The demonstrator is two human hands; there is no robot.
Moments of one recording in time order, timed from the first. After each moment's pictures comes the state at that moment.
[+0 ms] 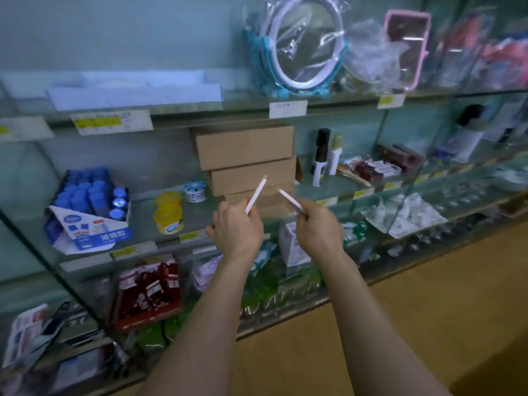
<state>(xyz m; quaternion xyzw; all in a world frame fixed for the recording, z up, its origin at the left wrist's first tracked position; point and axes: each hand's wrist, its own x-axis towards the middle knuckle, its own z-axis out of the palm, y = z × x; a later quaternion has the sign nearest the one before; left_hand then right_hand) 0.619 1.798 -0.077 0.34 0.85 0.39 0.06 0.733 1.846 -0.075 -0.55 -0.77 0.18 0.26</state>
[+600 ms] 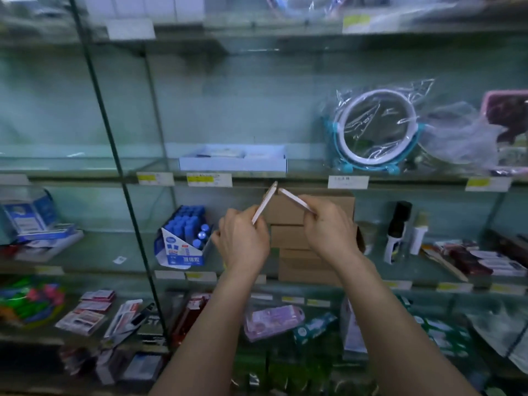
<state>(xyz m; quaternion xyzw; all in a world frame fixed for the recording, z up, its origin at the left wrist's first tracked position) 0.620 1.775 0.006 0.23 0.86 0.42 -0.14 0.705 1.876 0.020 -0.27 -0.88 0.17 0.37</state>
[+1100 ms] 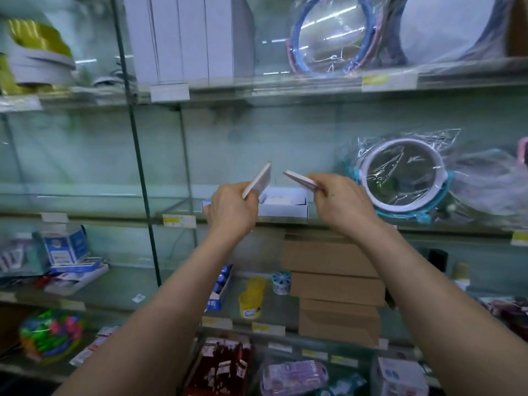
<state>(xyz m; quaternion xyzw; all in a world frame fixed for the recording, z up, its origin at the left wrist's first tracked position) 0.551 1.769 0.116 0.26 0.82 0.47 -0.20 0.667 1.904 0.131 -0.16 -0.91 0.05 0.39</state>
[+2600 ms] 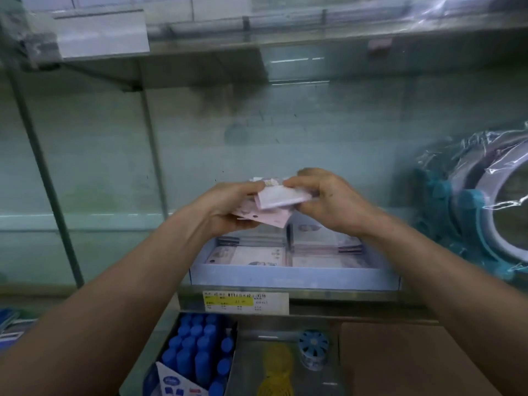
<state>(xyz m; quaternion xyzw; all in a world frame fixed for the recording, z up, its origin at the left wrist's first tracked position) 0.310 1.858 0.150 0.25 0.68 0.64 0.27 0.431 1.993 0.139 -0.05 -0.92 0.18 0.34</state>
